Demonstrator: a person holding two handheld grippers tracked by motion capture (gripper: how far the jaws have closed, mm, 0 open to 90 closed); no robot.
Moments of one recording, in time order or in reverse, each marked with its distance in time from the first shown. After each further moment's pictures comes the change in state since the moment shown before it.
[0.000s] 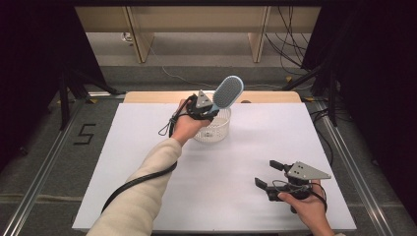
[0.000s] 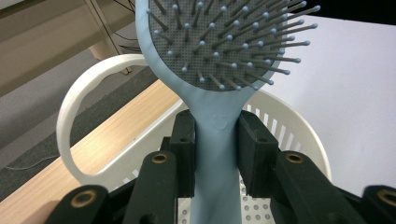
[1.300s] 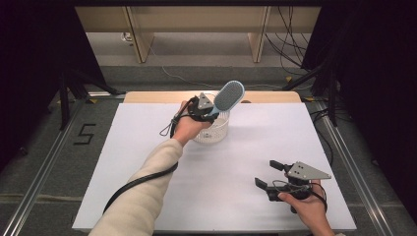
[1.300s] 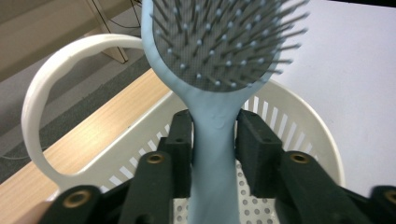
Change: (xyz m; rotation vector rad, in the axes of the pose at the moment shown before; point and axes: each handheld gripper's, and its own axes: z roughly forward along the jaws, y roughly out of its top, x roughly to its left) left arm 0.000 -0.006 0.006 0.046 0.000 -0.025; right arm 0.000 0.000 -0.001 0.000 0.002 0.002
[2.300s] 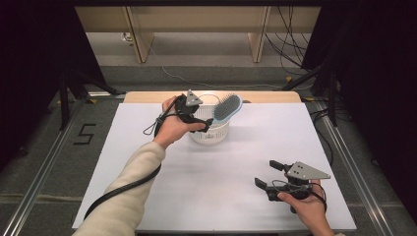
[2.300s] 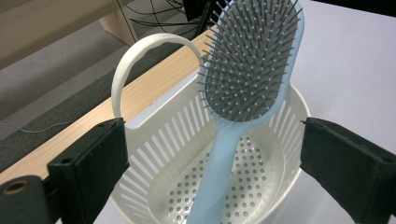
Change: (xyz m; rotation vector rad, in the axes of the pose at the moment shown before) left arm 0.004 0.005 -0.054 0.043 0.040 -0.053; right arm 0.000 0.000 0.001 0.003 -0.004 0.002
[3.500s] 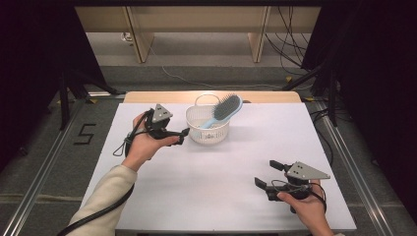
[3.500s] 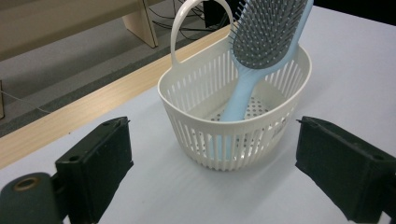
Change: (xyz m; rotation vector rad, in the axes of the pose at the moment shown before) left arm 0.012 -0.053 -0.068 -0.053 0.058 -0.104; right arm 0.001 0.000 0.000 0.007 -0.010 0.001
